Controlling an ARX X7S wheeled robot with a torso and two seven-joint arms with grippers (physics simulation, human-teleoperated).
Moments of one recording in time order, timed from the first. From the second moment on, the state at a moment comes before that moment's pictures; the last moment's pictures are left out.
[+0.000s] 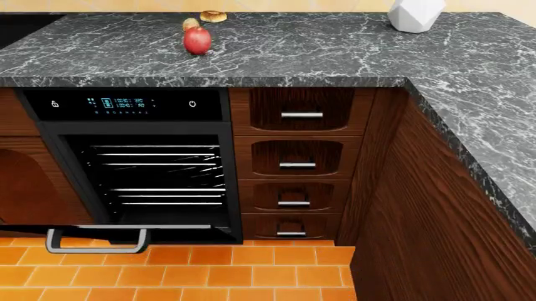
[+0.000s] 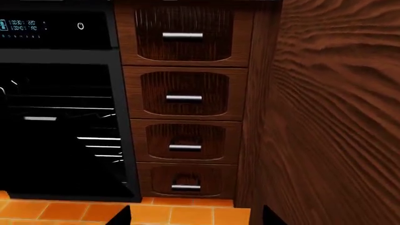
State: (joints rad) left arm 0.66 -0.14 0.20 -0.06 0.01 0.66 -0.34; right arm -0.58 0.15 -0.07 0.27 0.12 -0.77 0.02
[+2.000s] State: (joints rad) left arm 0.65 -0.20 0.30 -0.07 -0.02 0.67 -0.43; right arm -0.57 0.20 -0.13 0.28 0.13 -0.74 0.08
